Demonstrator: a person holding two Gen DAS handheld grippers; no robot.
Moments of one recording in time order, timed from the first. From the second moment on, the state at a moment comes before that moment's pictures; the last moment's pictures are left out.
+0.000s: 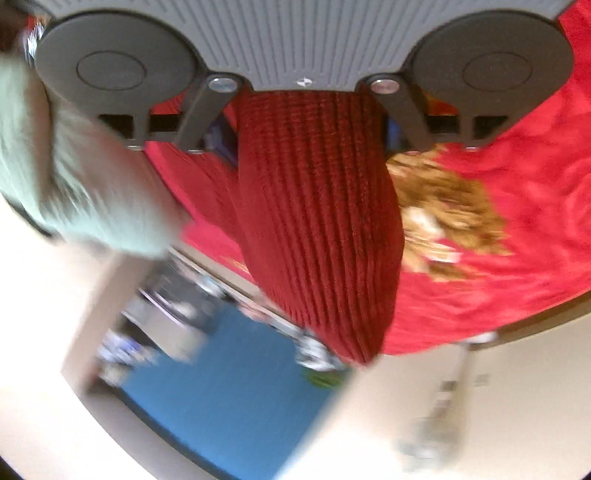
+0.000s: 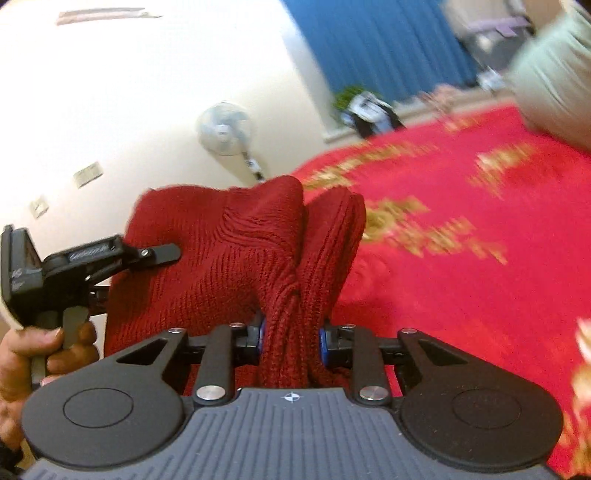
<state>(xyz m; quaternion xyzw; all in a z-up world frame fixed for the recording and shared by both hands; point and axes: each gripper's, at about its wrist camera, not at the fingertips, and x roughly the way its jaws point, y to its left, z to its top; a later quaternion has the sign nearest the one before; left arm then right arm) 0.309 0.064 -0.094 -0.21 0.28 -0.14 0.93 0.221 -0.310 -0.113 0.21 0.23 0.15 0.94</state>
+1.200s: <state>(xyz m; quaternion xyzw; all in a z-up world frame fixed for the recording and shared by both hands) 0.281 0.089 -0.138 -0.17 0.42 -0.12 0.88 0.246 -0.285 -0.160 0.16 0.40 0.17 0.89</state>
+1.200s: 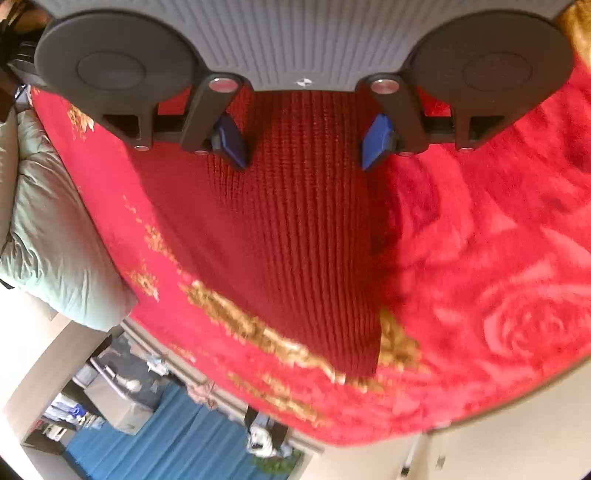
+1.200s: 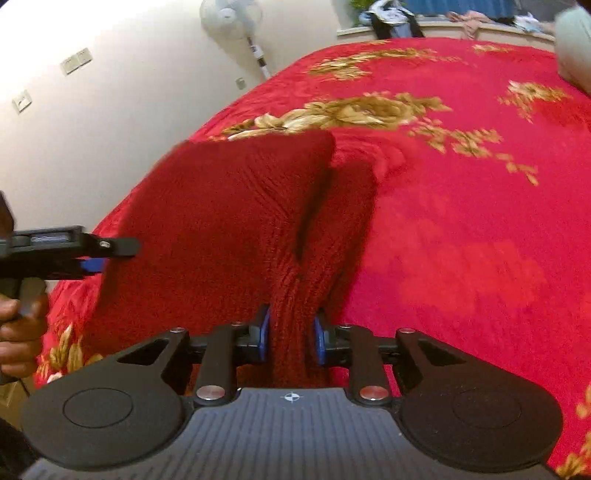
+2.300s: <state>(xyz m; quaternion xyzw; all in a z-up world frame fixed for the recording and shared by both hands) 0.035 -0.011 -0.050 0.01 0.26 0.01 0.96 0.058 -0.320 -0.091 0.09 0.21 0.07 0.97</state>
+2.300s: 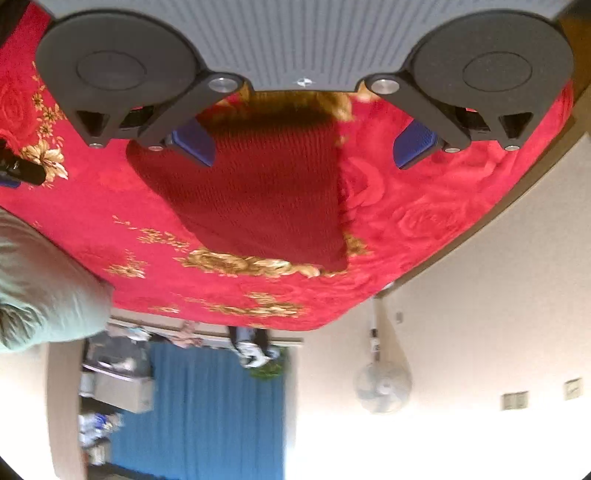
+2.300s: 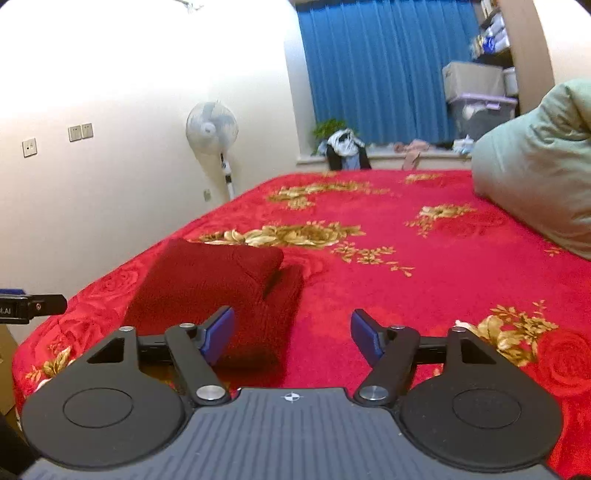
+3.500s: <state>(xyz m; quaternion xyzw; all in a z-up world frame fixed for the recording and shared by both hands) 0.065 -0.045 -0.091 0.01 0.31 0.03 0.95 0.089 -0.246 -0.129 0.08 0.26 0.07 0.96</state>
